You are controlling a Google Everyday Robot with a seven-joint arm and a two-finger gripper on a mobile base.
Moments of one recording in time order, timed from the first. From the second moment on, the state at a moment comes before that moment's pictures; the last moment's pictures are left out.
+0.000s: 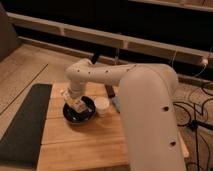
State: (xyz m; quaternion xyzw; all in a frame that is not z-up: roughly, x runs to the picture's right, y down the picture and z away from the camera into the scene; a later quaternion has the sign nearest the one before) arm -0.189 0.083 0.847 -0.36 -0.02 0.36 0.86
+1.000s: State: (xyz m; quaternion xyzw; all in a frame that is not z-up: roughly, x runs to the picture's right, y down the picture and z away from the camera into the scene) arm -0.180 0.111 0.844 -0.36 0.04 0.35 0.86
